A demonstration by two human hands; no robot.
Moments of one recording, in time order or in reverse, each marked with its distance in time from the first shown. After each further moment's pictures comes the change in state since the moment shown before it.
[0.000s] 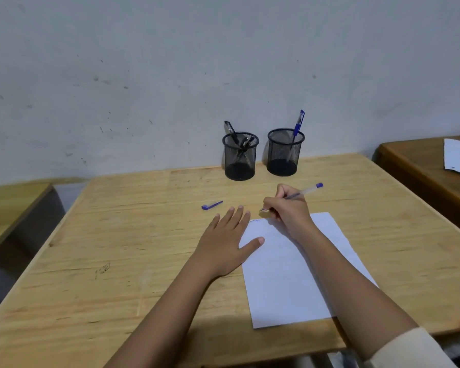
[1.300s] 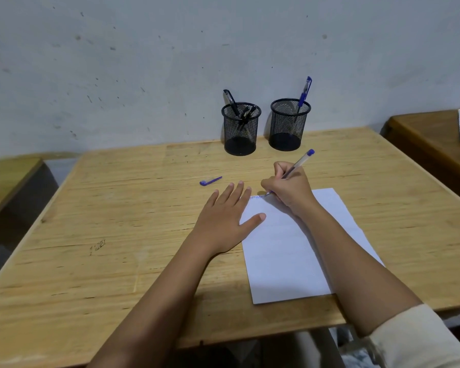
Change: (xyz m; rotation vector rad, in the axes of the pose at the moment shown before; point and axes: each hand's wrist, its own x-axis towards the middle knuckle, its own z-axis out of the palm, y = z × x) left_hand 0.000 0.001 0.001 0.011 -0.003 -0.014; right_hand 0.003 0.011 -0.001 -0.275 -0.060 -0.175
